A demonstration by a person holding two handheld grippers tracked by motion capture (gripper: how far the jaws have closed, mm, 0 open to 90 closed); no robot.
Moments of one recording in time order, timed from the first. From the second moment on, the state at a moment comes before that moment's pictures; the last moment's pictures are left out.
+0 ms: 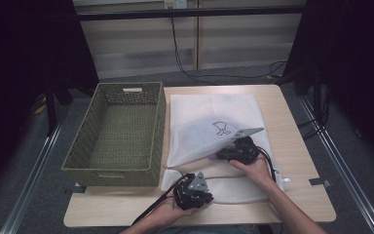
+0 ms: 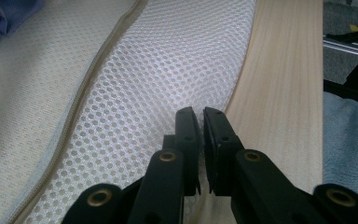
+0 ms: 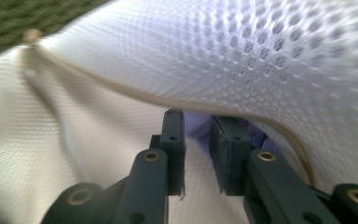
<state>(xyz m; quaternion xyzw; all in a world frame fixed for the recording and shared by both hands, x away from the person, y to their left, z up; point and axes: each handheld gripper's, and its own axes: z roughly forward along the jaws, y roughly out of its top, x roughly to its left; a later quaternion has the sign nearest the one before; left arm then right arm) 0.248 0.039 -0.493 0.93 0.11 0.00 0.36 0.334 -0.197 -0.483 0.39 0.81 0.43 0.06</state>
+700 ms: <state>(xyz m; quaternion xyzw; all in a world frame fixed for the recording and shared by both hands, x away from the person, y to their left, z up) 0.247 0.038 -0.494 0.92 0.11 0.00 0.37 0.350 -0.231 -0.485 0.40 0.81 0.42 0.08</state>
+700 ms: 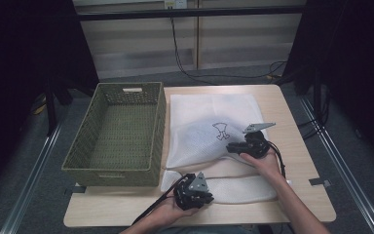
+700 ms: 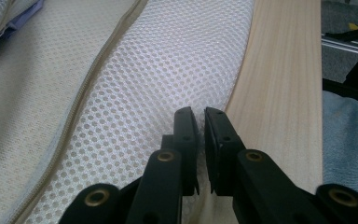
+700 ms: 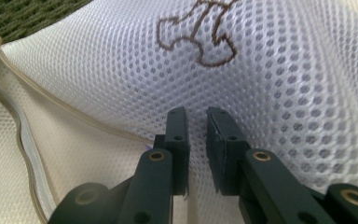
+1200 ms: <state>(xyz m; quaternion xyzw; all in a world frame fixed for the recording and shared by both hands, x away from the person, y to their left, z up) 0.247 0.039 -0.496 0.92 0.10 0.00 0.38 0.347 -0.220 -0.505 0.39 0.83 0.40 0.07</state>
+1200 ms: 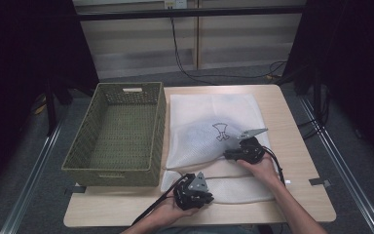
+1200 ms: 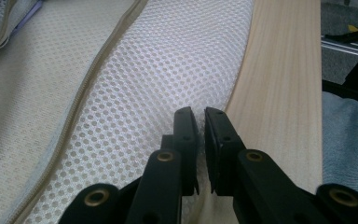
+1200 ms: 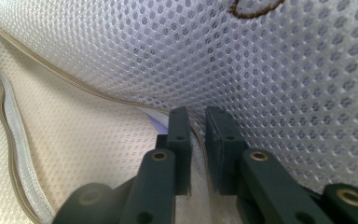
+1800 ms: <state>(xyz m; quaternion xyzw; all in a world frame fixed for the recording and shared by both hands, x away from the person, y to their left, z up) 0.248 0.039 -0.497 0.92 0.10 0.01 0.38 0.340 -0.225 -0.492 0.41 0.81 0.43 0.05</state>
